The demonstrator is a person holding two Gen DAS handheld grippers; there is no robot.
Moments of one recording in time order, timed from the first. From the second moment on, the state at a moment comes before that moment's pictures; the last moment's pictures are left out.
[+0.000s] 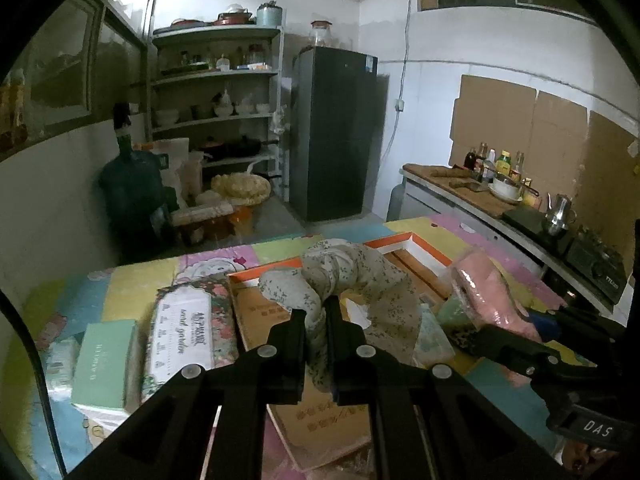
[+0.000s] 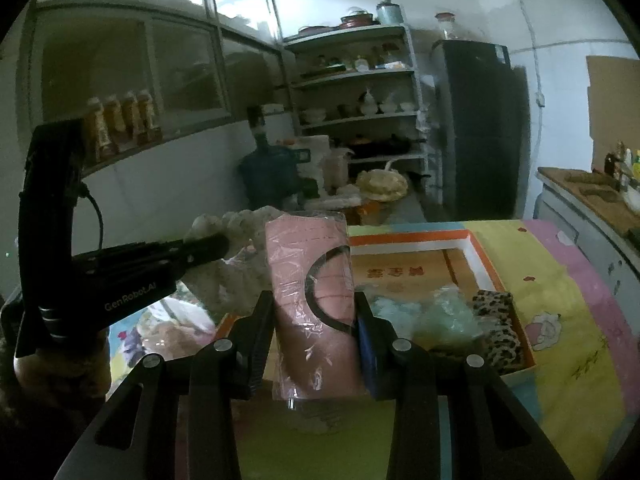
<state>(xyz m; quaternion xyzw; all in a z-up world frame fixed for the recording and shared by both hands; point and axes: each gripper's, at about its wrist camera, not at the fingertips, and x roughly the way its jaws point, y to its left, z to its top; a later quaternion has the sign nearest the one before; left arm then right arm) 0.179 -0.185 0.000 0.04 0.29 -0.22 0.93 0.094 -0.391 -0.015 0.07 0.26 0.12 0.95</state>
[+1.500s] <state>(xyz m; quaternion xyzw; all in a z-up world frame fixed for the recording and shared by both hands) 0.250 -0.214 -0.059 0.00 0.39 -0.21 0.90 0.180 -0.427 -0.074 0.09 0.35 0.10 0.93</state>
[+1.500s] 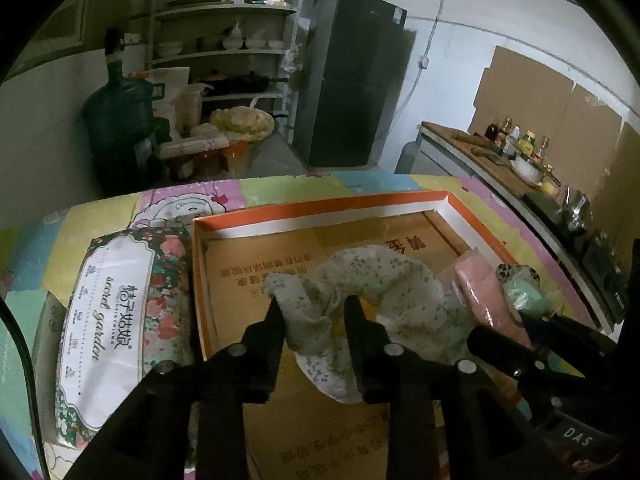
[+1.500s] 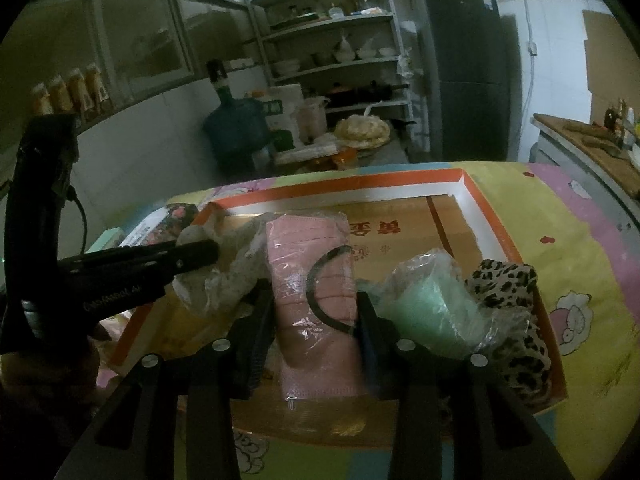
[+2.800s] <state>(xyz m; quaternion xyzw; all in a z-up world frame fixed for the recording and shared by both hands) 0.192 -0.171 -0.005 -0.02 0.31 -0.19 0.93 0.137 -0.397 -0.031 0.08 0.30 0.11 0.95</state>
